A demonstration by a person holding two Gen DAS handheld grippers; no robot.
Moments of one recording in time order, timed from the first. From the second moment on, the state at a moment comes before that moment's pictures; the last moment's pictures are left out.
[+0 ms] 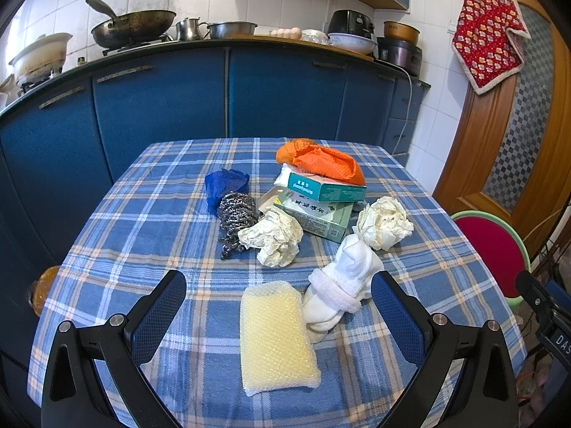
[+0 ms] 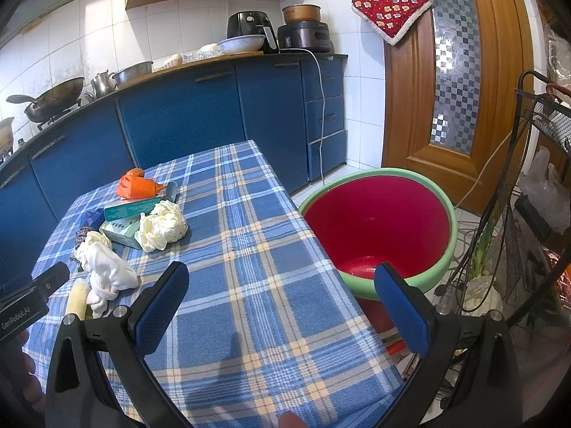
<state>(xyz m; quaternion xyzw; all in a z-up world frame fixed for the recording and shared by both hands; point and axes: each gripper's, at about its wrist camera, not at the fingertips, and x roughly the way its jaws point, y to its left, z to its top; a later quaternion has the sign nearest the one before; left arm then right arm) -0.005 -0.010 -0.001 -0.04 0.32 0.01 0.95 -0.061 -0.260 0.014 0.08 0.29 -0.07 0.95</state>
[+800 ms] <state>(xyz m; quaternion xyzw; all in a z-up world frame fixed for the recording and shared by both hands) 0.016 0.012 -0.046 -0.06 0.41 -0.01 0.91 -0.047 -0.255 0.000 0.08 0.32 -0.06 0.94</state>
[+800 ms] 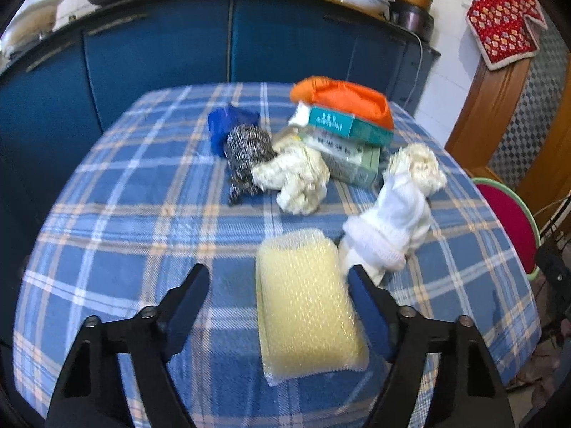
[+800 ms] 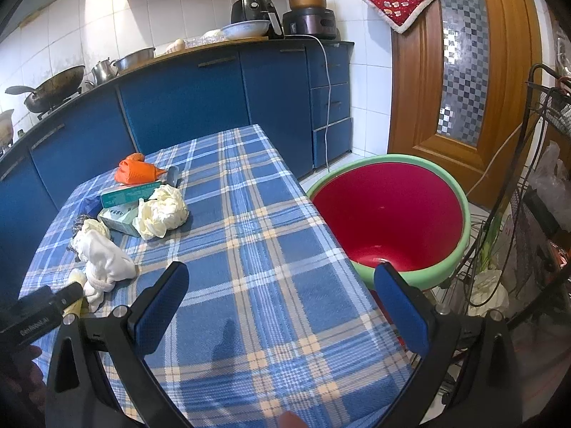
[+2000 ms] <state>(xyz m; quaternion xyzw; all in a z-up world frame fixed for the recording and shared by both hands) 0.011 0.067 -0.023 -0.09 0.37 0.03 0.92 -0.002 -0.143 0.003 0.03 0.35 0.10 0.93</state>
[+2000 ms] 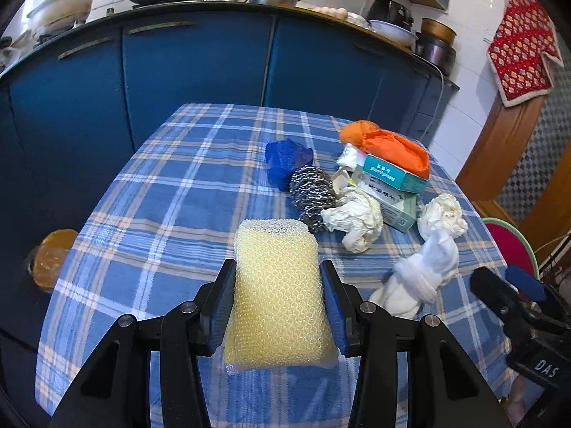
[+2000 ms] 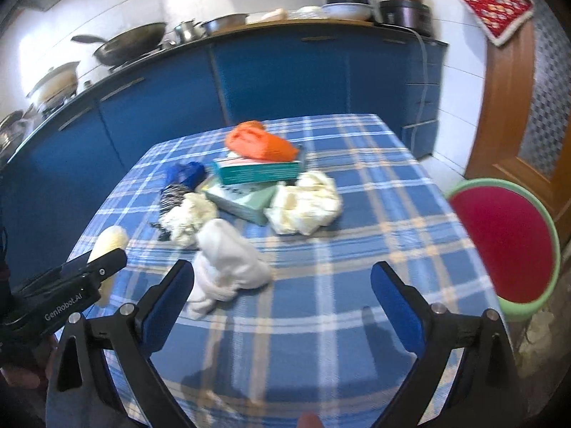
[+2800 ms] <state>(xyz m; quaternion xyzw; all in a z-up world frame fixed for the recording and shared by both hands) 0.012 0.067 -0.030 -0.10 0.38 0.02 0.92 0.026 -0.105 -0.033 0.04 0.41 0.15 0.90</state>
